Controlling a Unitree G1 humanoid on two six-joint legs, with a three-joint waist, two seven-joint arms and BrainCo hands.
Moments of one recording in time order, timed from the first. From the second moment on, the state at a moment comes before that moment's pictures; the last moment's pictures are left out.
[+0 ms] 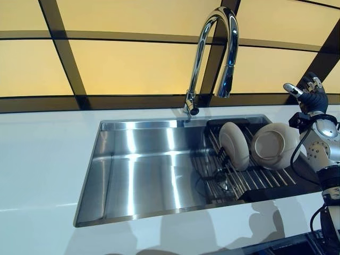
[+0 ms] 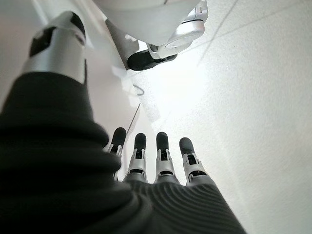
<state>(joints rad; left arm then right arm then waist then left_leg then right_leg) -0.08 0.31 -0.33 1.25 -0.10 0.22 0.07 -0.81 -0.82 0.06 0.62 0.80 0.00 -0.18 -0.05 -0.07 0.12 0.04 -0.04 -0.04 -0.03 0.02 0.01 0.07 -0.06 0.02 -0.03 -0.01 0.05</state>
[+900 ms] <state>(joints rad) -0.08 0.31 -0.24 1.23 -0.18 0.25 0.16 -0.88 -0.82 0.18 0.73 0.74 0.07 -0.12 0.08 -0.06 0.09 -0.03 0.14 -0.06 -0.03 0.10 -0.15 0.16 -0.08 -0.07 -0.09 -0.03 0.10</state>
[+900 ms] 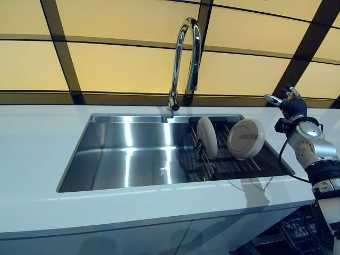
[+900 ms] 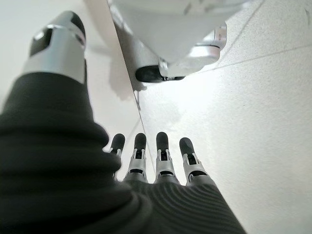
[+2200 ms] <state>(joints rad) -0.08 0.38 -0.24 1.23 -0.18 0.23 0.14 -0.84 -0.77 0.18 0.72 0.66 0.09 -0.17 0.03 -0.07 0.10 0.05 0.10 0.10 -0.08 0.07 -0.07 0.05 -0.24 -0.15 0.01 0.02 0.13</state>
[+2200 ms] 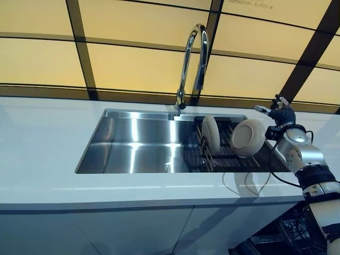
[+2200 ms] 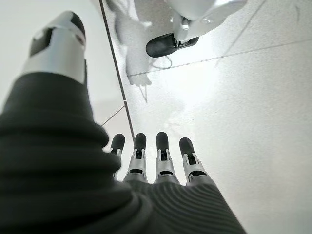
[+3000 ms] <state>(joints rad) 0.00 0.33 -0.21 1.20 -0.18 0.19 0.15 -0.80 -0.90 0.17 0.75 0.66 0.24 -0.02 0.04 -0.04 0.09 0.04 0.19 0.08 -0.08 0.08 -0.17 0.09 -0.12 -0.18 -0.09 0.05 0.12</state>
